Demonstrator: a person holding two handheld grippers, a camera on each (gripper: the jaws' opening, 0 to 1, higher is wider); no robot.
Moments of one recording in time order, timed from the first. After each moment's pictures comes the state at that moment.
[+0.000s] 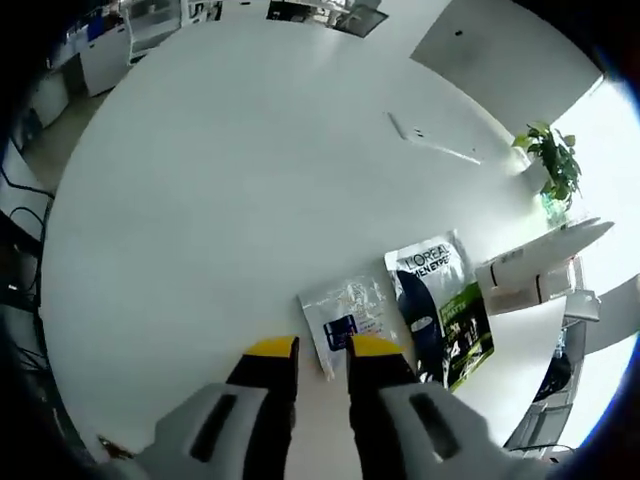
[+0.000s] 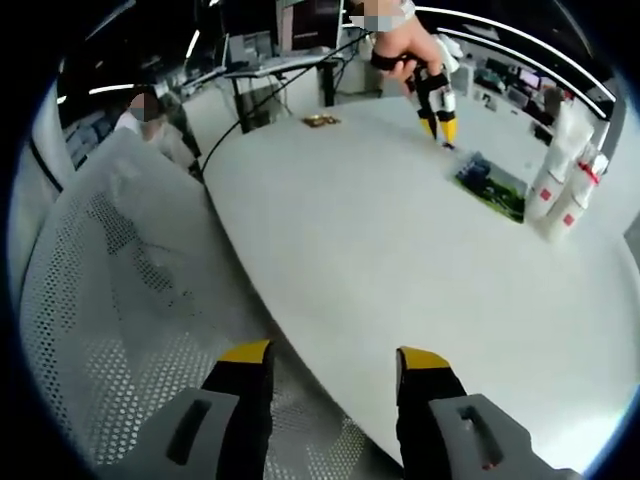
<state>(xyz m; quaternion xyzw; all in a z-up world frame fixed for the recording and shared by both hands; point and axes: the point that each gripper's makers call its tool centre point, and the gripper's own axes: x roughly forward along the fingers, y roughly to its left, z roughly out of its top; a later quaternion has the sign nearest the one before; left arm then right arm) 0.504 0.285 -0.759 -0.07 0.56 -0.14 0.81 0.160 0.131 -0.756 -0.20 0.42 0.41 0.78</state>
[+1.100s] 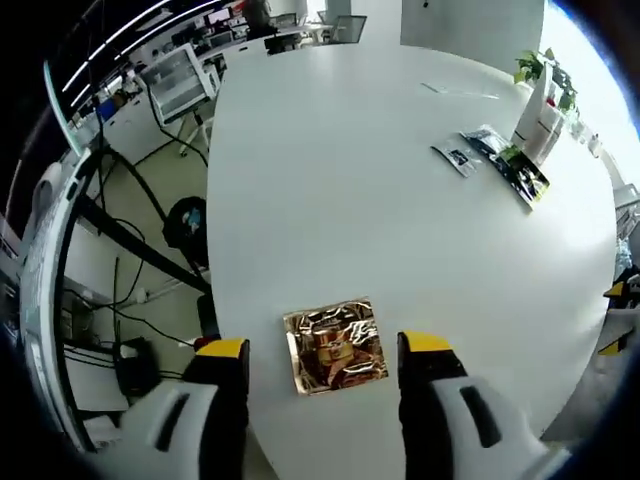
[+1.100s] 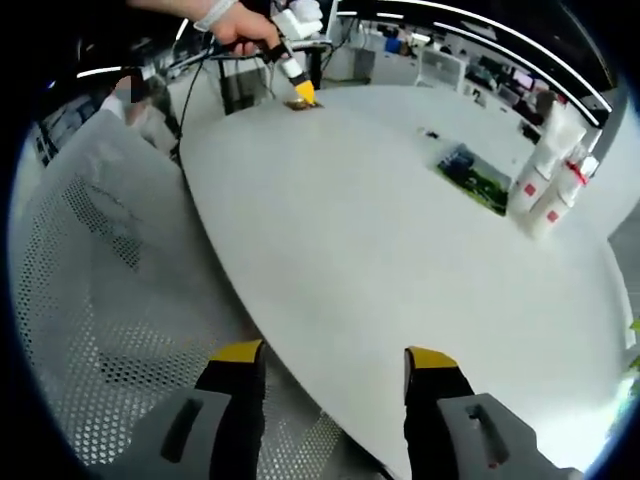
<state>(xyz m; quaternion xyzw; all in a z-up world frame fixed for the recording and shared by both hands) 0.380 0.480 -0.762 0.10 0.51 -0.10 0.85 0.171 0.114 -0.761 -0.25 0.43 0.36 0.79</state>
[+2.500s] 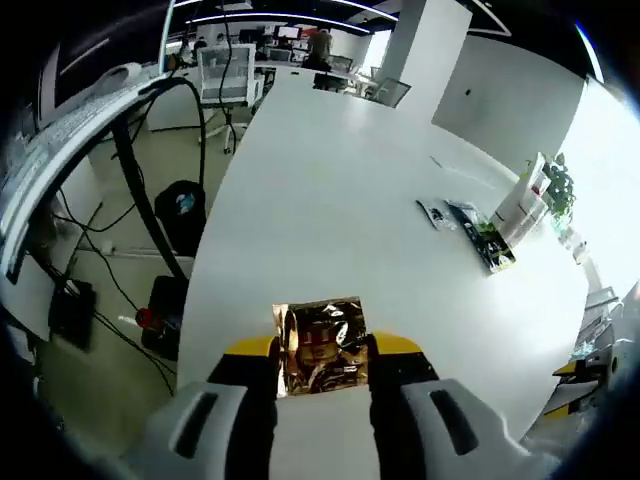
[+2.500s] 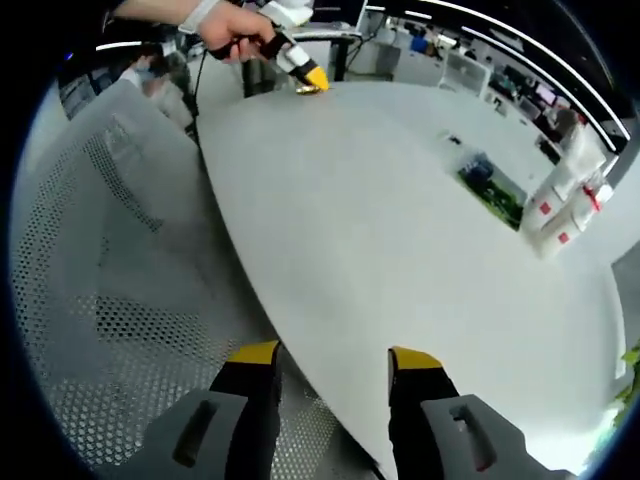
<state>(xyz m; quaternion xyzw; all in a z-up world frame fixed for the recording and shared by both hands) 0.328 0.447 -0.724 -0.13 0.39 -0.08 0.91 0.164 0.119 -0.760 -0.29 0.42 0.39 0.77</state>
